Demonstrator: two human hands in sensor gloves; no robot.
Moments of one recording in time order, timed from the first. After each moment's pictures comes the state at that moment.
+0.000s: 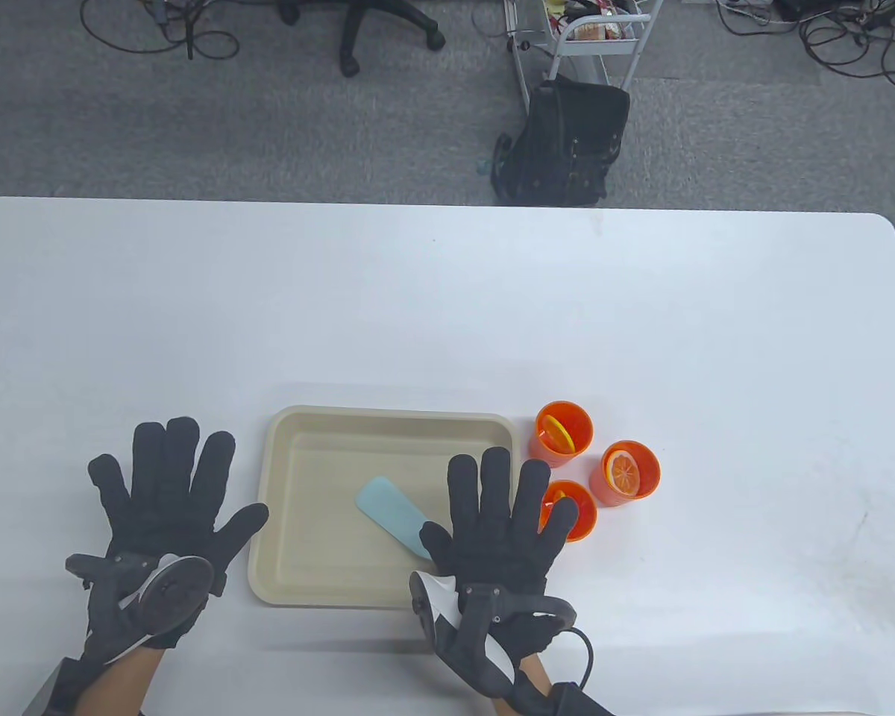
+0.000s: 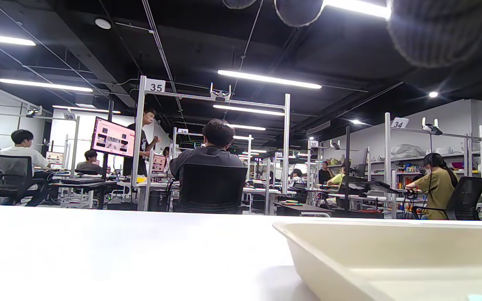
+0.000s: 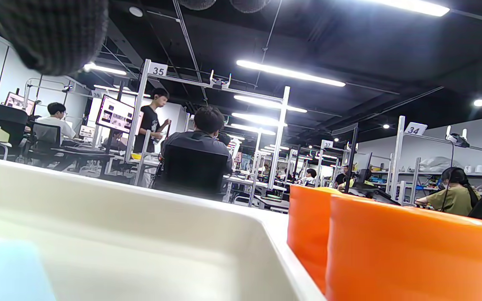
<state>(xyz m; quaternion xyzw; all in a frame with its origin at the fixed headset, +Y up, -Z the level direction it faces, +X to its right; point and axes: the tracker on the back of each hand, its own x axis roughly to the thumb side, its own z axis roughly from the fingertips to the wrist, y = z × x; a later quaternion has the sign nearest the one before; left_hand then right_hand) -0.267 -0.682 -0.059 0.17 -0.04 0.04 0.98 0.041 -0.683 -0.065 -0.03 0.19 -0.98 0.10</state>
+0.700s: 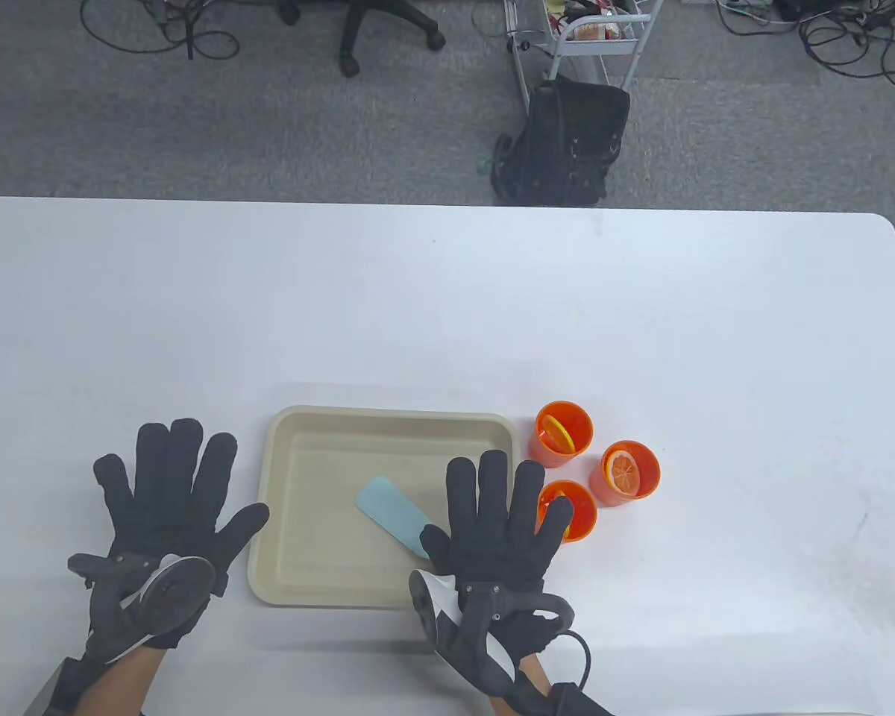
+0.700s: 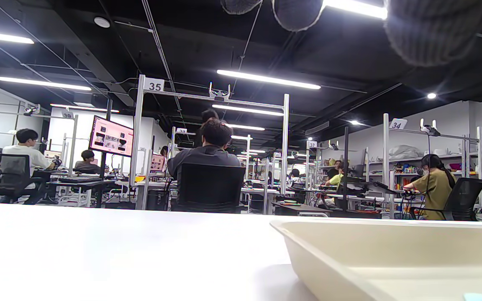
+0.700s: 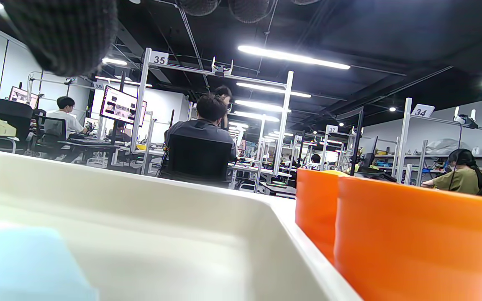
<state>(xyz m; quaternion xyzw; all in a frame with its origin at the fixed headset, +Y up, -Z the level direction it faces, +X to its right) -0.266 -0.682 -0.060 0.17 -0.04 0.04 0.98 0.041 -0.684 -0.066 -0.03 0.16 -0.98 0.08</state>
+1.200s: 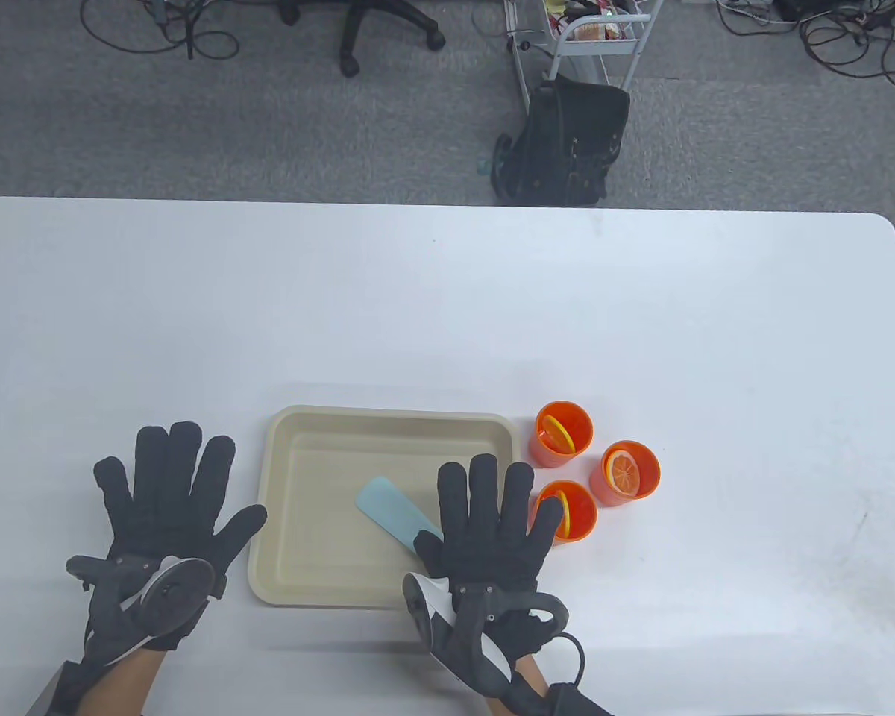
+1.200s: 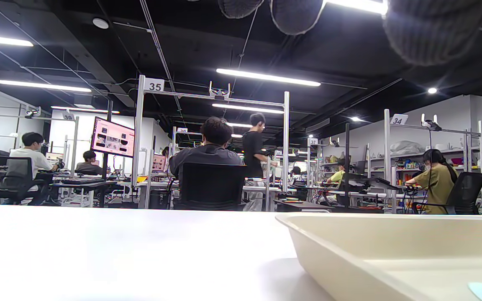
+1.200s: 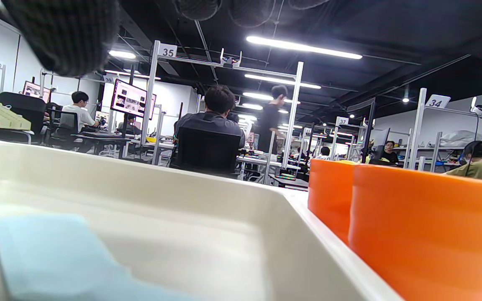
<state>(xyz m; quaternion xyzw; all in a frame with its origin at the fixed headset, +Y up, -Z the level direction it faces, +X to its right) -0.266 -0.682 -0.058 0.17 -0.04 0.03 0.98 0.036 -0.686 -0.065 -0.05 0.14 -0.99 0.08</state>
